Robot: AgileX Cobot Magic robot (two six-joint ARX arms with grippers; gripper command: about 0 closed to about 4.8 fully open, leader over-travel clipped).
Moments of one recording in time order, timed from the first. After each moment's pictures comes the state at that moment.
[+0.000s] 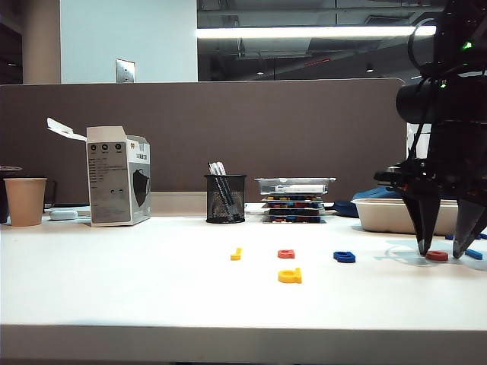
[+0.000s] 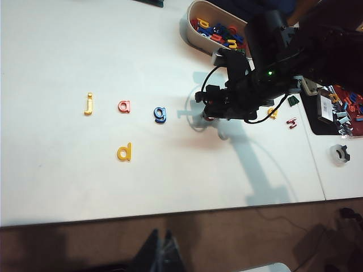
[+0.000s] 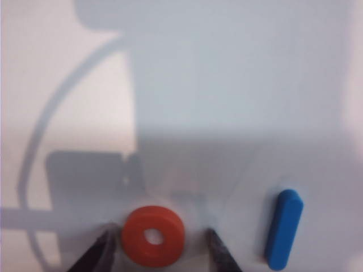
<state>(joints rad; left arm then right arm) -1.51 1.38 1.72 -1.28 -0.76 -1.25 0.15 1.89 1.32 -0.82 -0.06 0.16</state>
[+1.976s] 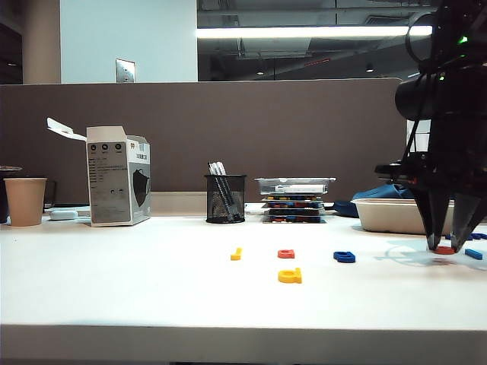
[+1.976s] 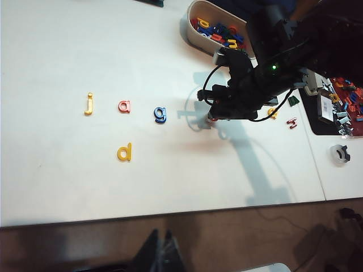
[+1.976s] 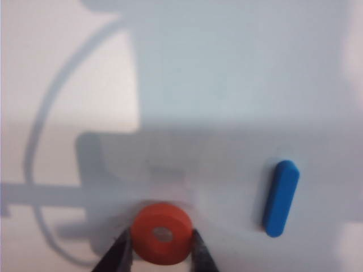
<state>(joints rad) -1.51 1.38 1.72 -1.28 -0.76 -1.25 0.16 1.89 1.38 -0.92 -0.06 0.17</state>
